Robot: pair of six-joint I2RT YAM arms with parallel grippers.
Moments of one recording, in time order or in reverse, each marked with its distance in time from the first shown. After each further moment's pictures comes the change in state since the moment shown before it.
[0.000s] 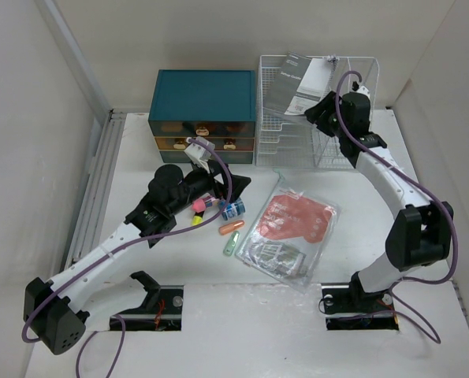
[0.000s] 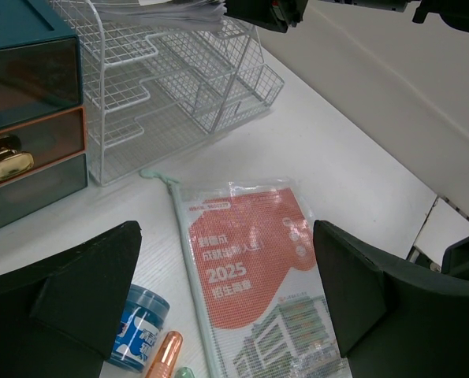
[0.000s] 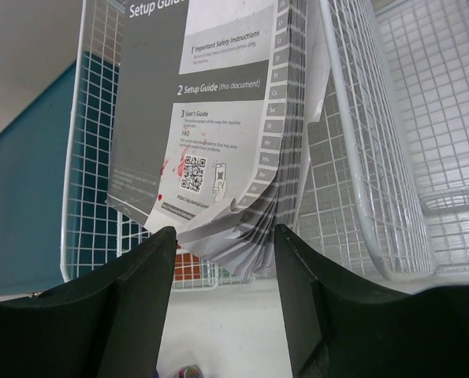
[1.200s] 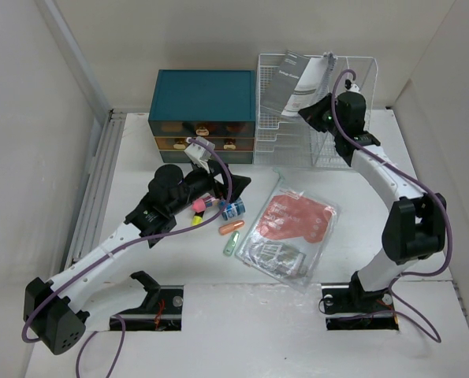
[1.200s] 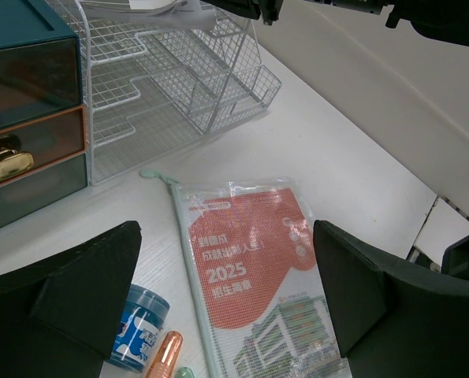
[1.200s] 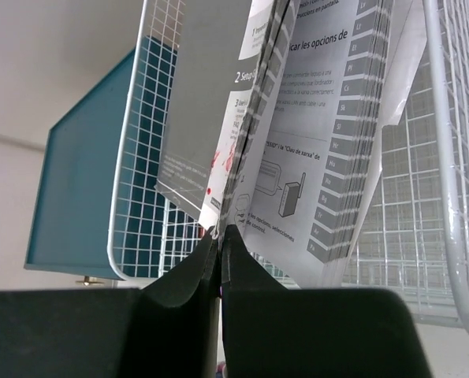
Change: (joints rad) left arm 0.000 0.000 0.000 0.000 0.000 0.000; right arm 0.007 0.057 0.001 0.133 -0.125 0.074
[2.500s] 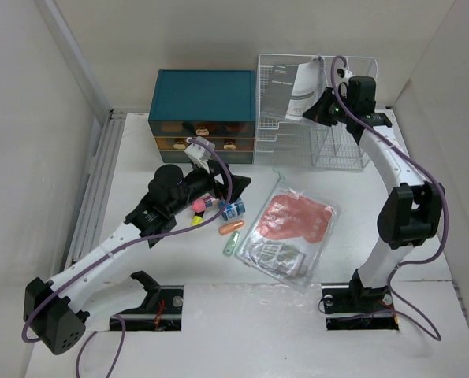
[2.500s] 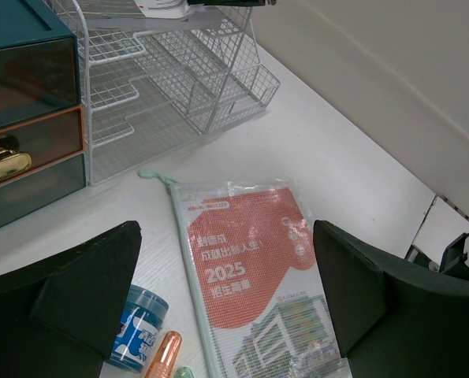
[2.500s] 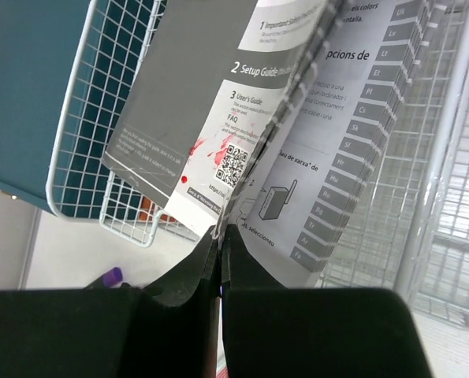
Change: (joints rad) left arm 0.000 0.000 0.000 0.000 0.005 0.000; right arm -0.100 0.134 0.276 -0.356 -0.294 -0.367
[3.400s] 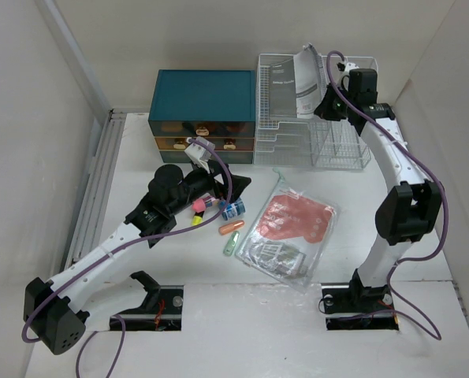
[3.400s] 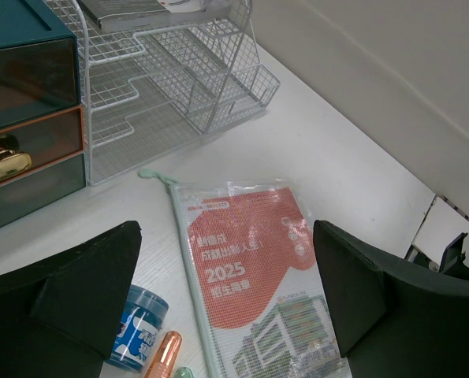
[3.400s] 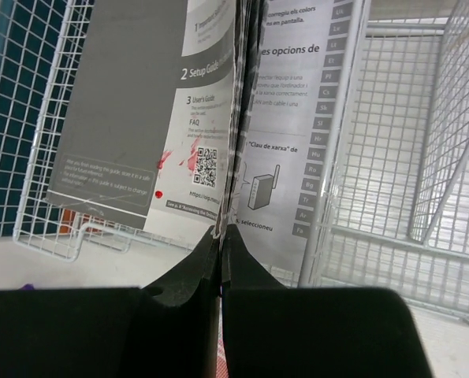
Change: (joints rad) left arm 0.000 0.000 0.000 0.000 0.000 0.000; right arm 0.000 0.041 0.153 -0.179 0.198 -0.193
